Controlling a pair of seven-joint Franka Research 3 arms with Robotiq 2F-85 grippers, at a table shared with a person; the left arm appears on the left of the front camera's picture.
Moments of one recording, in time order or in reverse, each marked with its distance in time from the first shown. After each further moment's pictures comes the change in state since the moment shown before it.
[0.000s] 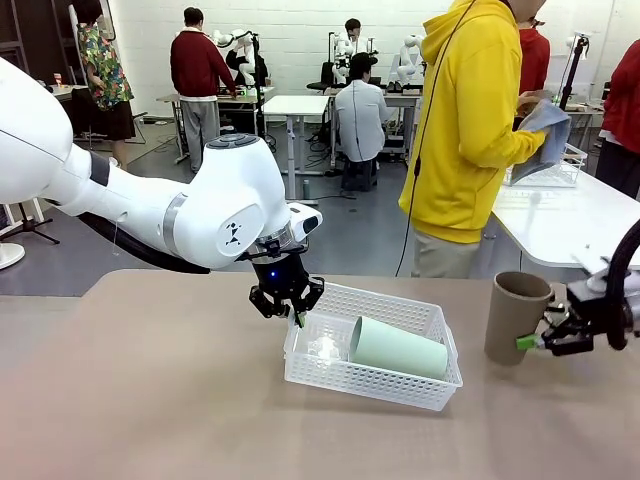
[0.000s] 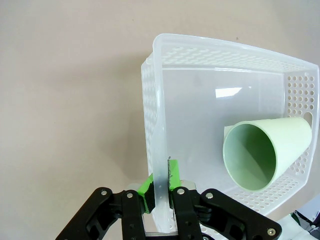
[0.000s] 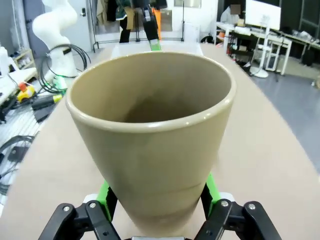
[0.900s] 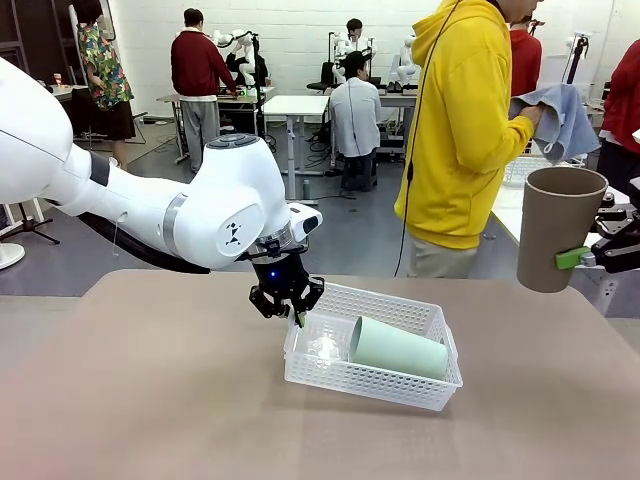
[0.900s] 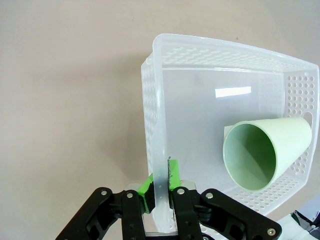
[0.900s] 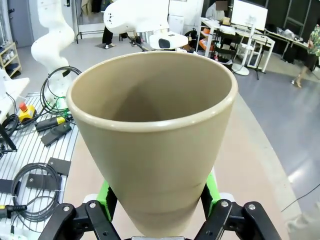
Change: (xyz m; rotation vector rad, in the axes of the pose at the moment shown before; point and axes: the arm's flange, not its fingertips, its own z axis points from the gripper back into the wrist) left arm 0.000 0.000 0.000 0.000 0.000 0.000; right arm 0.182 0.076 0.046 -0.105 0.086 0.035
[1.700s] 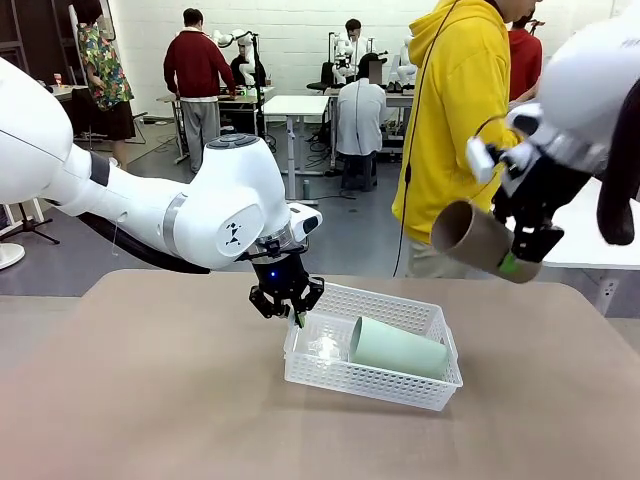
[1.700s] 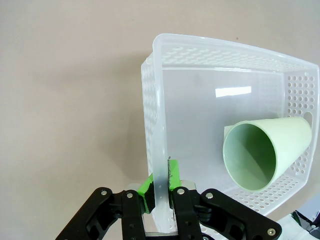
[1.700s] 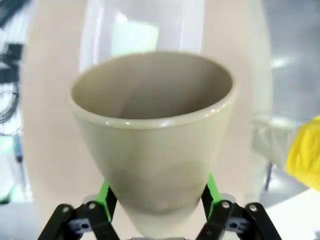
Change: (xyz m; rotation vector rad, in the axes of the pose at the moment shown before) left arm 0.000 0.000 0.000 0.000 0.000 0.000; right arm 0.104 -0.024 -0.131 -0.054 0.941 0.184
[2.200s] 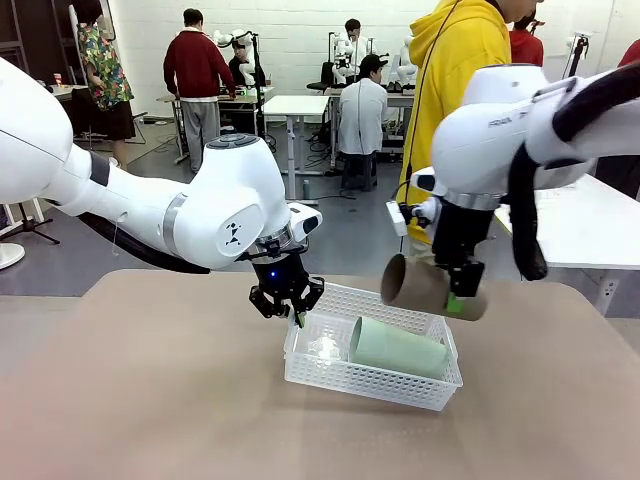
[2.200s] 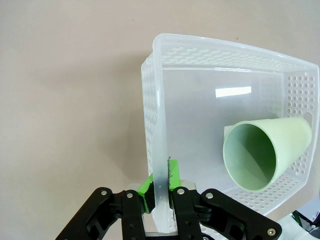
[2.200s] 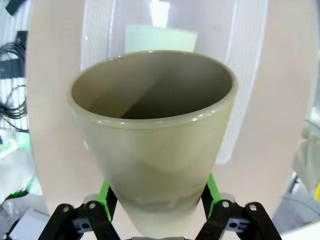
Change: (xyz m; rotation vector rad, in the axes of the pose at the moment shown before) left arm 0.000 0.000 0.000 0.000 0.000 0.000; right arm 0.083 -0.018 -0.090 0.203 0.124 0.049
